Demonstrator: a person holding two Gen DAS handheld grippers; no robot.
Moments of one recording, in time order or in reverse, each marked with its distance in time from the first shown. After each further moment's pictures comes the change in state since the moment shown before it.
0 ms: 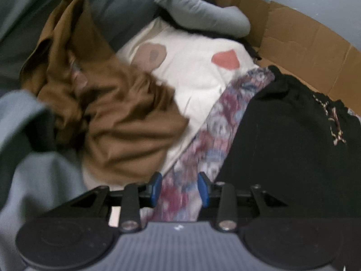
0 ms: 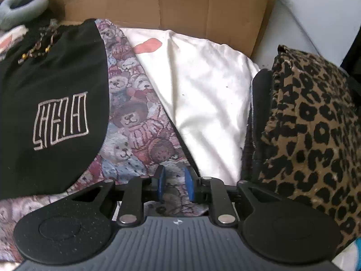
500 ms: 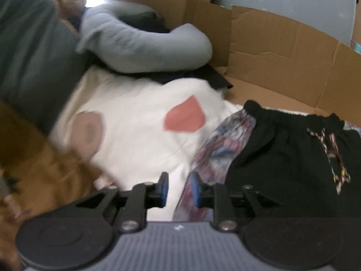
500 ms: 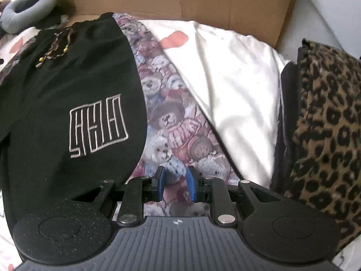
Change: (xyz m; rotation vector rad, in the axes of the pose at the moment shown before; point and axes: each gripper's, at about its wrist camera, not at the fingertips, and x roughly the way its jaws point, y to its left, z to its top) left arm 0.059 -0.047 0.111 0.212 -0.096 -0.081; right arm -0.012 0.019 0.019 0.038 0.093 0.151
